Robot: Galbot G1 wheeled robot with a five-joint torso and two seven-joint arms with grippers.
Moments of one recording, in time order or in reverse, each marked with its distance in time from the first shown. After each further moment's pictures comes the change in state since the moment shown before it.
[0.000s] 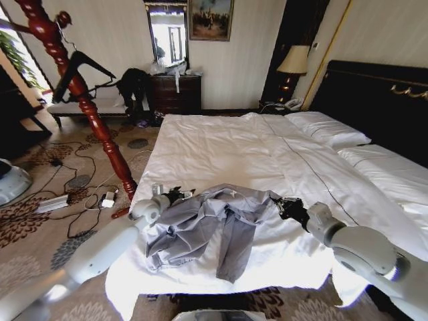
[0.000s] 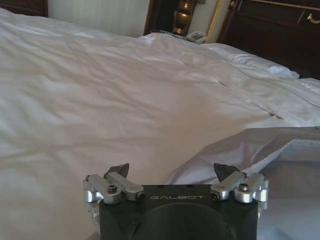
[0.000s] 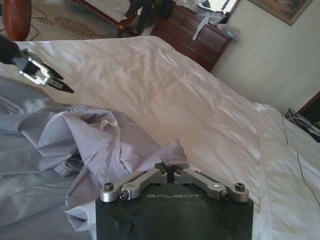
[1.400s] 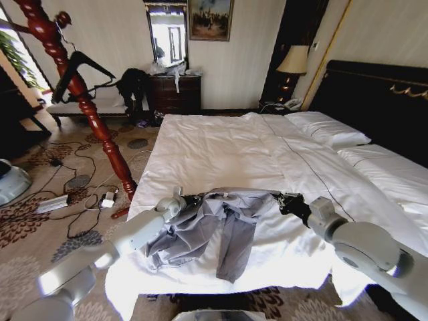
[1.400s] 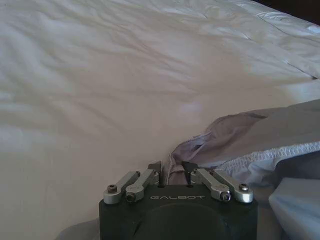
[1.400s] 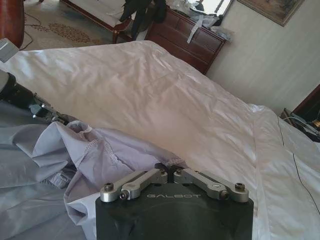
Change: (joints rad) left arm -0.102 -0.140 0.122 0.320 -0.020 0.007 0.028; right arm 0.040 -0.005 -0.002 0.009 0.054 -0.019 0.030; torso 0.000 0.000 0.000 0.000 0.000
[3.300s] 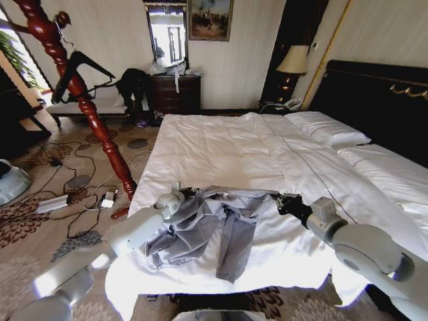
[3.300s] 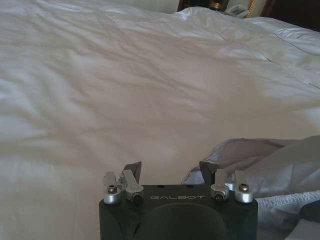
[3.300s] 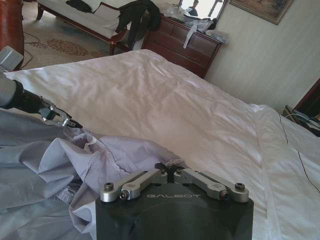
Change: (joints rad) left arm -0.014 0.005 -0.022 -0.050 0.008 -0.017 -0.120; right arm 0.044 0.051 -0.013 0.018 0.042 -0.008 0.005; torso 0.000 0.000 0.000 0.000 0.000
